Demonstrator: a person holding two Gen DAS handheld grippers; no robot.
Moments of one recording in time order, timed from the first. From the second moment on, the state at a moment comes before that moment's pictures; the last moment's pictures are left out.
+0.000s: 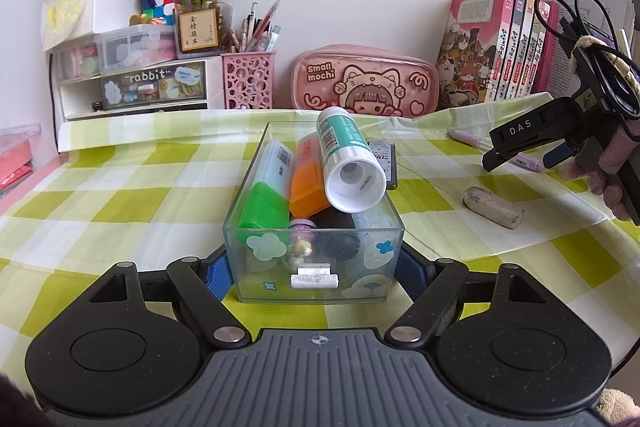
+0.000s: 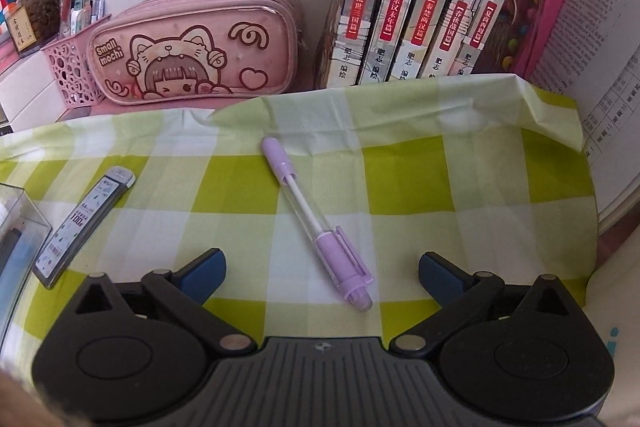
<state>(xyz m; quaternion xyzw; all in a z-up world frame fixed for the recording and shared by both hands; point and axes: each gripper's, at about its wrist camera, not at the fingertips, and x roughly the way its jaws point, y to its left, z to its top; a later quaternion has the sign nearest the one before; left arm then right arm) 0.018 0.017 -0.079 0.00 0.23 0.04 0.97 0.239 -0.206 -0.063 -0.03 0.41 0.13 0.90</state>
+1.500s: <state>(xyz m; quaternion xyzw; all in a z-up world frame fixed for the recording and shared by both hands) 0.018 0.017 -0.079 0.00 0.23 0.04 0.97 0.127 -0.194 -0.033 -0.03 0.46 0.21 0.86</state>
